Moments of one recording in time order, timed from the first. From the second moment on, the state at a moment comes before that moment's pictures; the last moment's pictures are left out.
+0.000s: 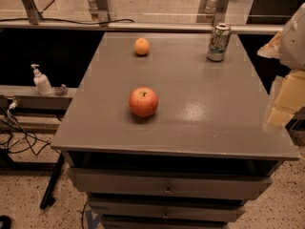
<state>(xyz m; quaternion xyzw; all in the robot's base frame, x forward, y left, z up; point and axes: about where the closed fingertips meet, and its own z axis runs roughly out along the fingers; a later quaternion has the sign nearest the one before) 0.438 -0.217 0.976 -0.60 0.78 -0.03 0.16</state>
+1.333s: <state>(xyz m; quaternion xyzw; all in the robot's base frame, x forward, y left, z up) 0.480 -0.135 0.942 -0.60 0.74 0.08 0.29</state>
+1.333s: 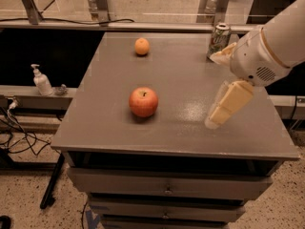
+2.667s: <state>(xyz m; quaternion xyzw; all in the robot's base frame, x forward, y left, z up) 0.552 -0.027 0.860 -0.63 0.68 0.17 0.34</state>
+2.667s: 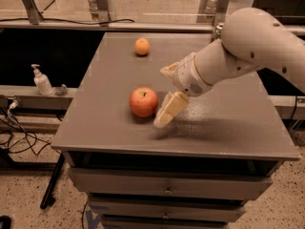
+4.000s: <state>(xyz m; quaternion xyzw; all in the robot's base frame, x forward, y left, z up) 0.573 0.015 0.835 -0.61 0.71 0.21 0.28</state>
